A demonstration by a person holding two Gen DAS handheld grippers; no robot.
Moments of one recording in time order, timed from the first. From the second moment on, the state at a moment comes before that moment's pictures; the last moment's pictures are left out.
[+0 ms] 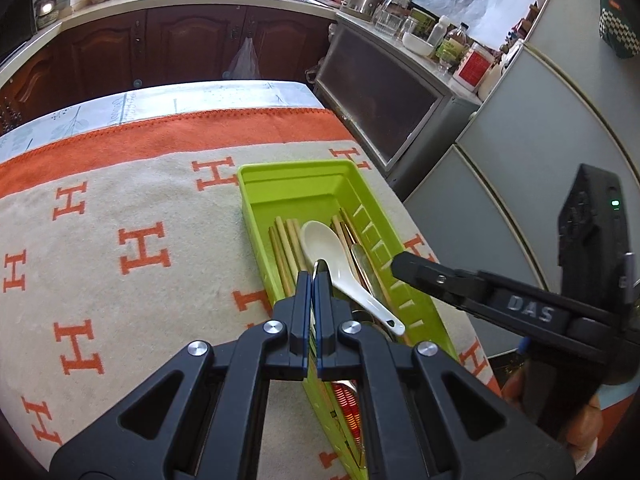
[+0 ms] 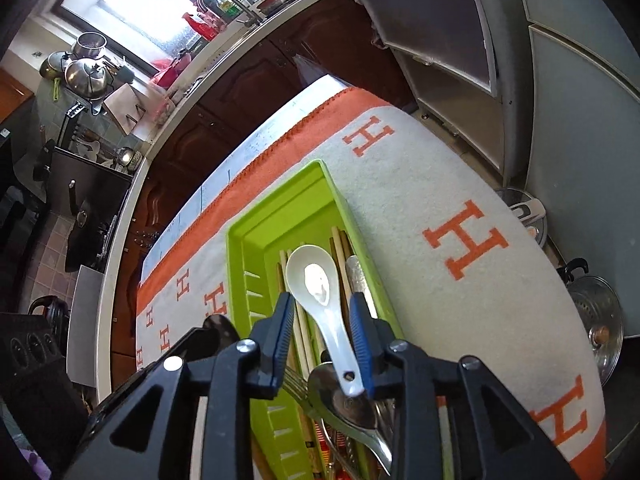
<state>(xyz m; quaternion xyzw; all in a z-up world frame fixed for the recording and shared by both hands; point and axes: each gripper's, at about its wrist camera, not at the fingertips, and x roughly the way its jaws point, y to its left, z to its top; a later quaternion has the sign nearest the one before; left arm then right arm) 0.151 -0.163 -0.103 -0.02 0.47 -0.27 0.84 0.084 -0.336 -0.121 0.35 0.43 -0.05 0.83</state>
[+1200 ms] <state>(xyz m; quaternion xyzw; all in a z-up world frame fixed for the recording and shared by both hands) 0.022 -0.078 -0.063 0.00 0.47 -0.20 0.86 0.003 -0.275 -0.092 0.24 0.46 -0.04 0.86</state>
